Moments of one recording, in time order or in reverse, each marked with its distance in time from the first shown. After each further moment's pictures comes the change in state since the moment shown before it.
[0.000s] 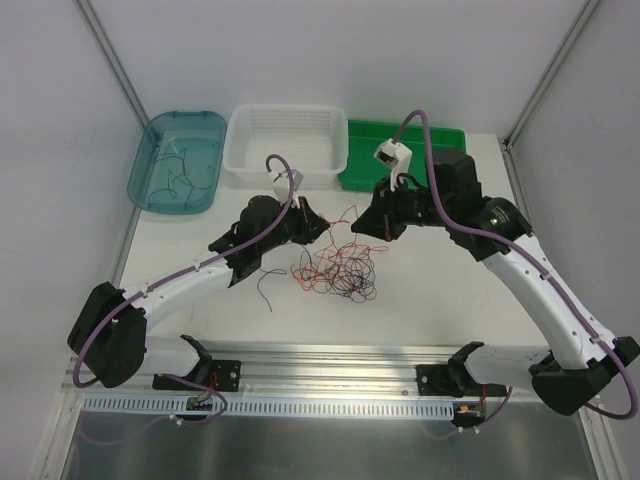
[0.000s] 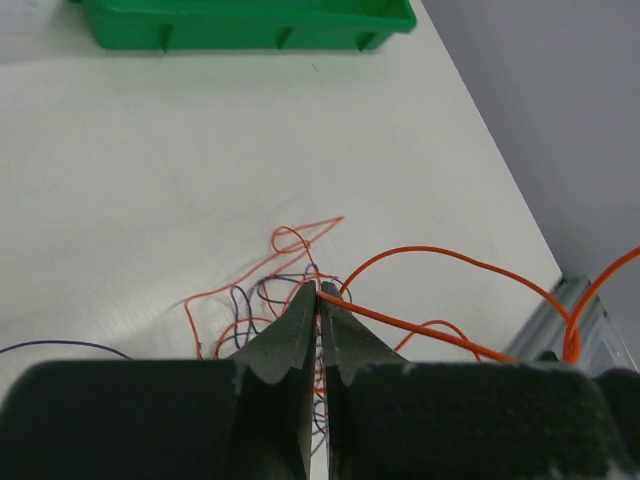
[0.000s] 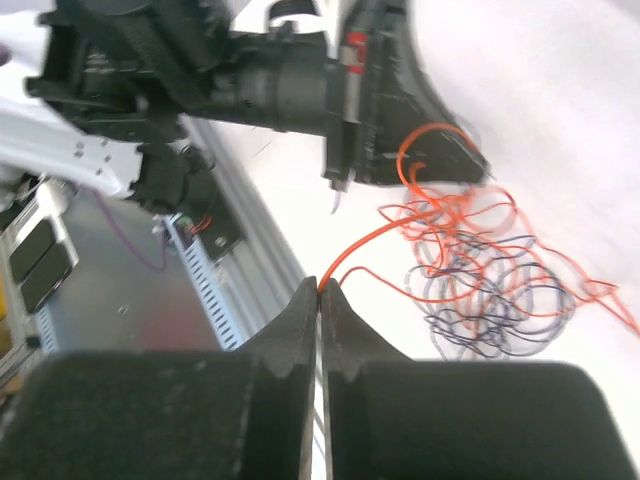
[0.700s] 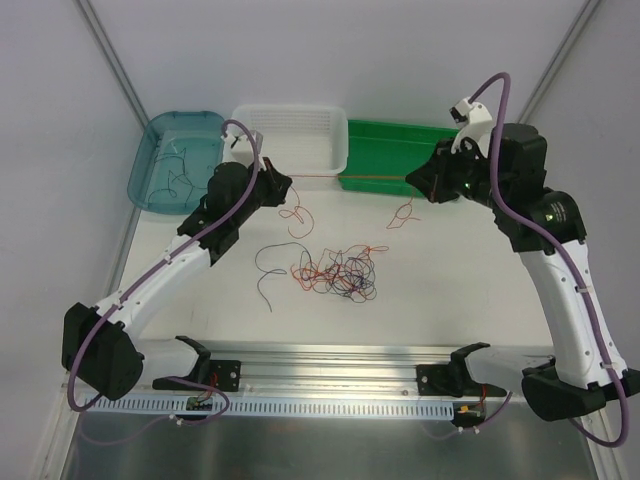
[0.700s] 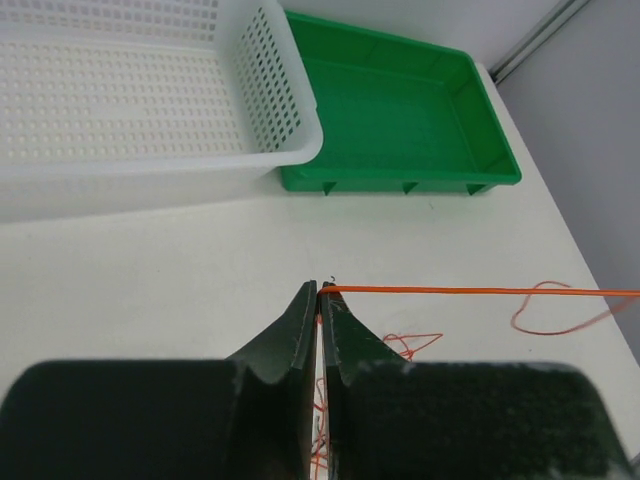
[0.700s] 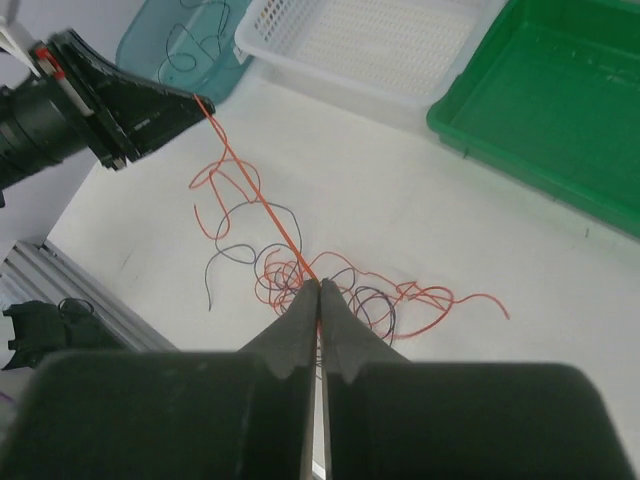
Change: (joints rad) left arm 0.190 -0.064 0.232 -0.251 -0.230 0.150; right arm -0.283 -0.050 0.172 -0.115 0.240 -0.016
